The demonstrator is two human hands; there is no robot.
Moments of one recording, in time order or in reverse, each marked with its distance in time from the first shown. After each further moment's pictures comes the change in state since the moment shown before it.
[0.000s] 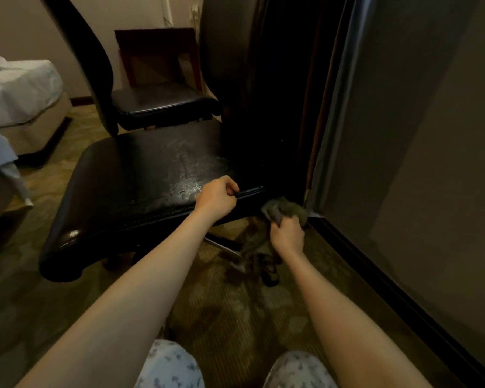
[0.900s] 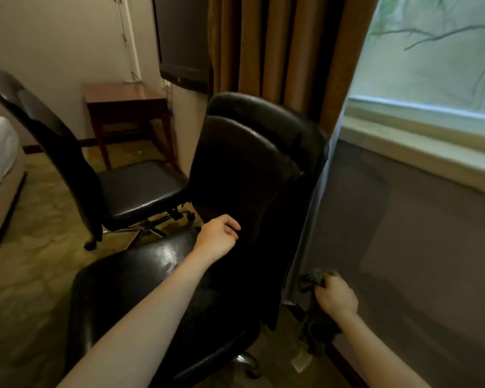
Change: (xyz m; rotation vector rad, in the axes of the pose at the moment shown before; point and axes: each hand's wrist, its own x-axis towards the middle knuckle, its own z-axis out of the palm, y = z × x) left_hand 0.100 0.212 -0.255 -0.278 -0.148 -0.004; right_hand 0.041 -0.169 -0.289 -0.290 -0.018 0.263
